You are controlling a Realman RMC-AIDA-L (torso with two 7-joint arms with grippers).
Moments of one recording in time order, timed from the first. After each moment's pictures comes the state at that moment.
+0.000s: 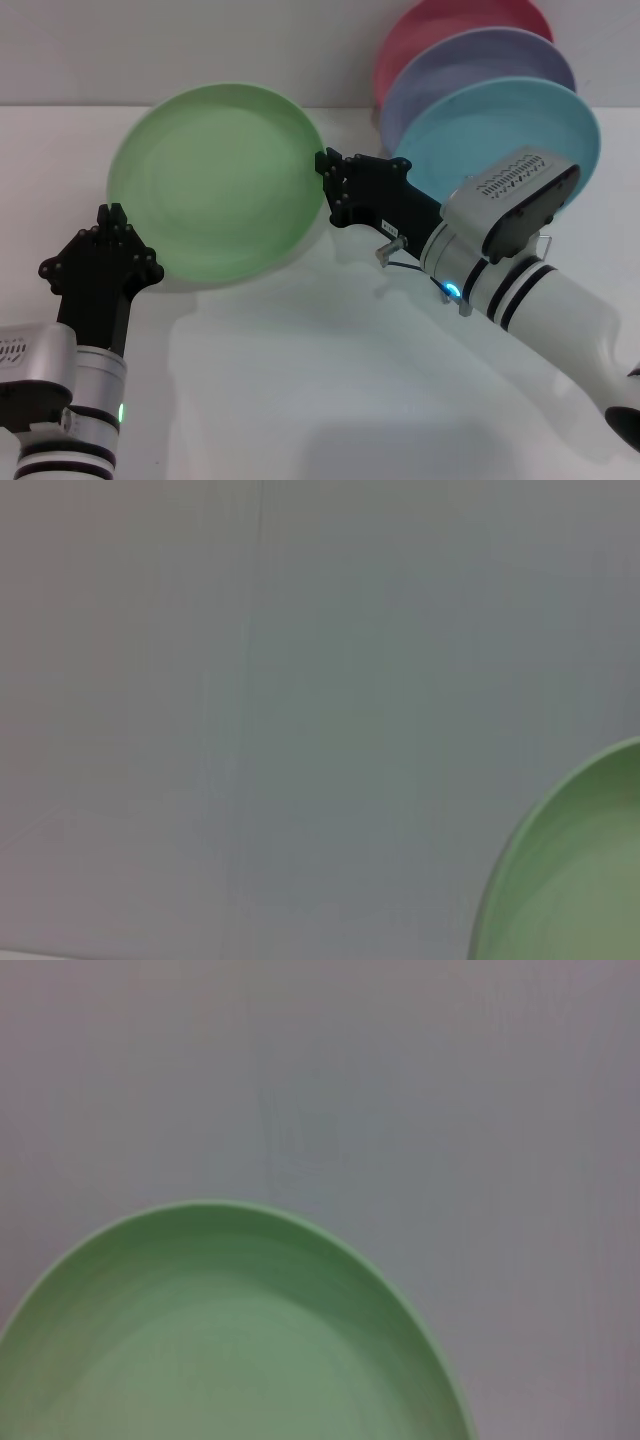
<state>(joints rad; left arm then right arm) -0.21 -2.08 2.77 0.90 -1.58 1.25 0.59 0.80 2.09 -0.03 0.37 -1.67 -0.96 0.21</state>
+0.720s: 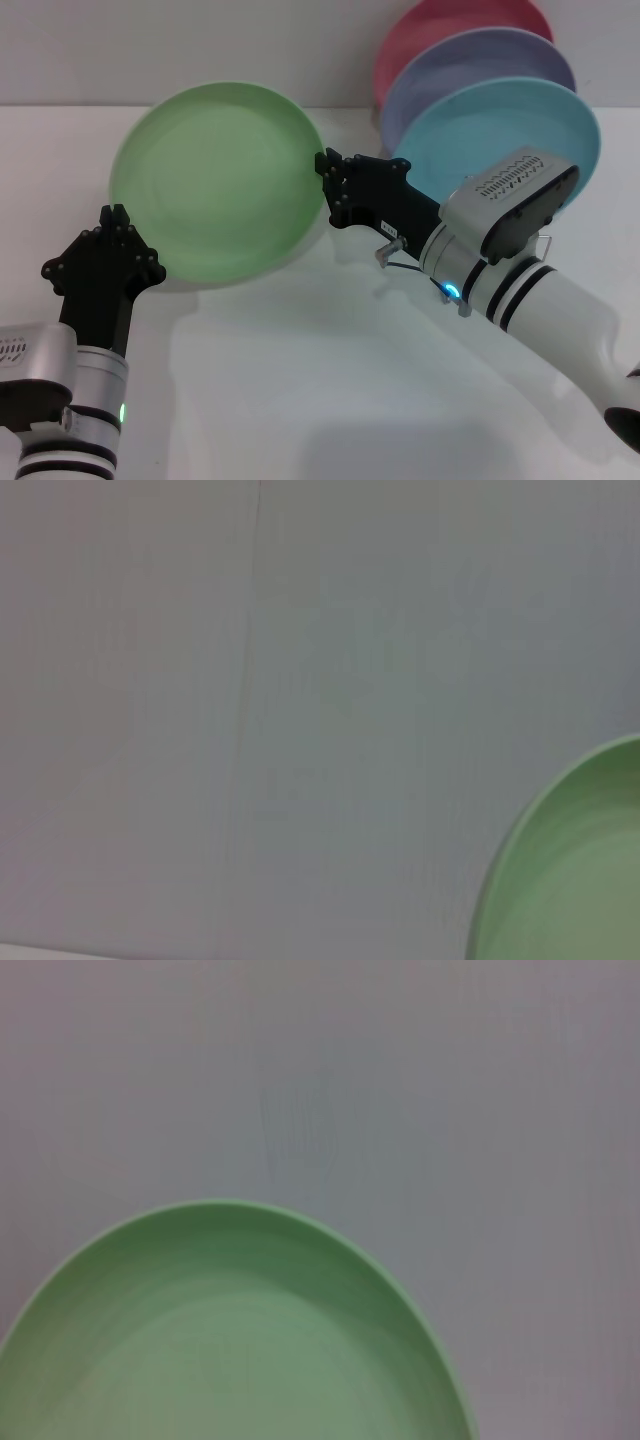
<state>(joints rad) -0.21 -2.08 2.77 0.90 -1.58 1.24 0.58 0.80 2.09 -0.03 0.37 -1.67 -0.96 0.21</state>
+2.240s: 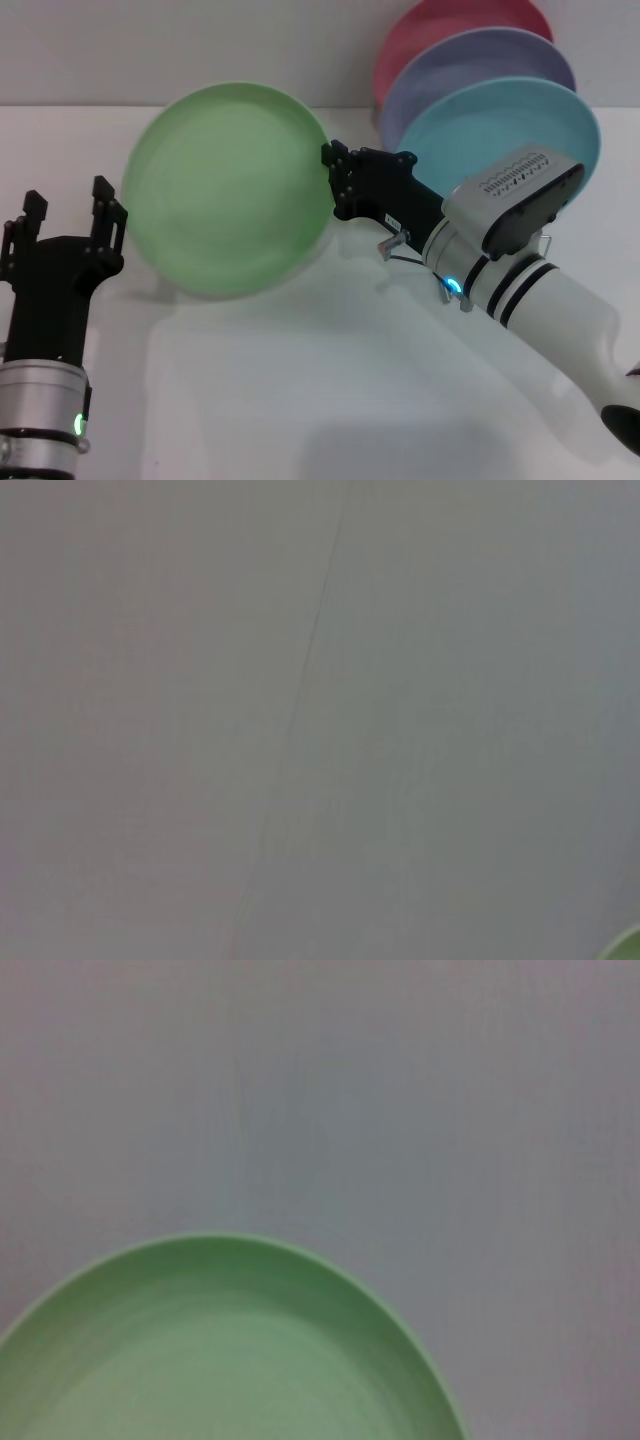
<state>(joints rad) -0.12 -2.05 2.73 0.90 -1.38 1.34 0.34 0.79 2.09 0.02 0.38 -1.67 -0.96 0.17</state>
